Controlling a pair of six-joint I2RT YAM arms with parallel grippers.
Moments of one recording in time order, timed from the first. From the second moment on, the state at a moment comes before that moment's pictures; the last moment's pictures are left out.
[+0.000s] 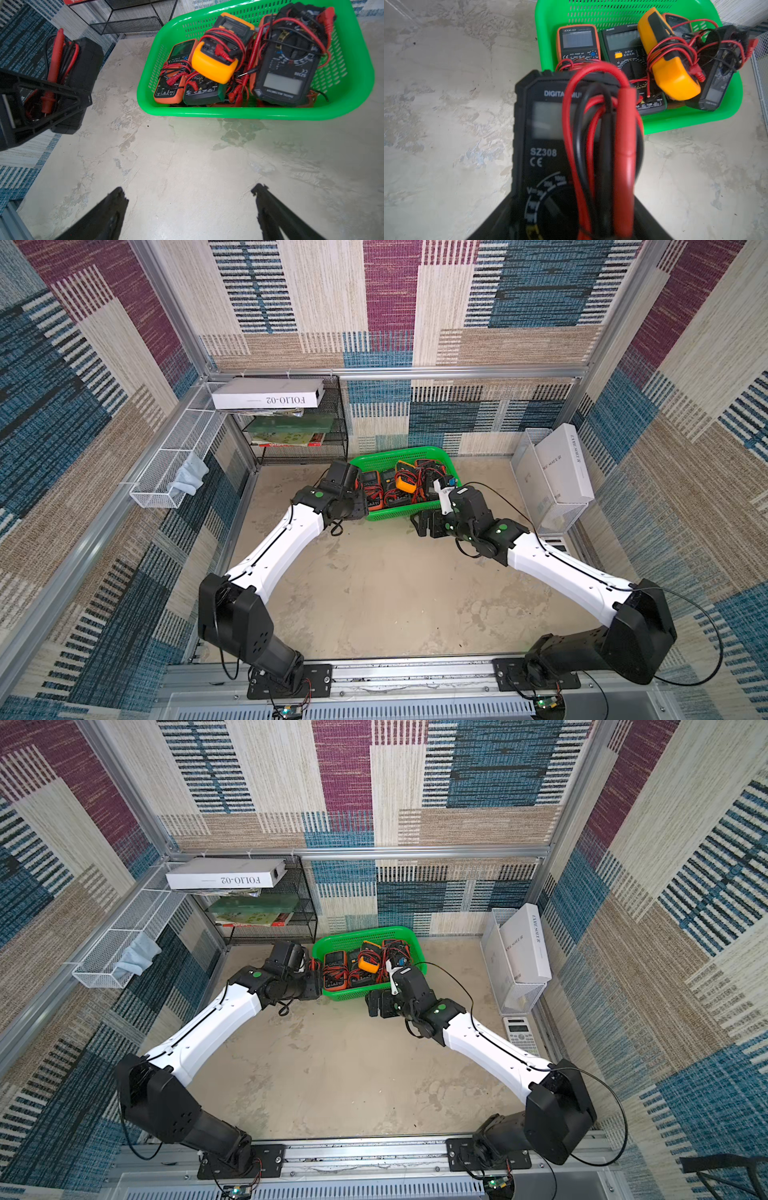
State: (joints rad) left arm -0.41 1.60 1.47 -0.77 -0.12 -0.43; right arm 0.66 1.39 1.08 -0.28 0.02 0.42
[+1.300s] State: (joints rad) left arm -0.40 2.25 2.06 -0.84 -0.11 -0.37; right arm 0.51 1.40 1.01 -0.24 -0.08 0.41
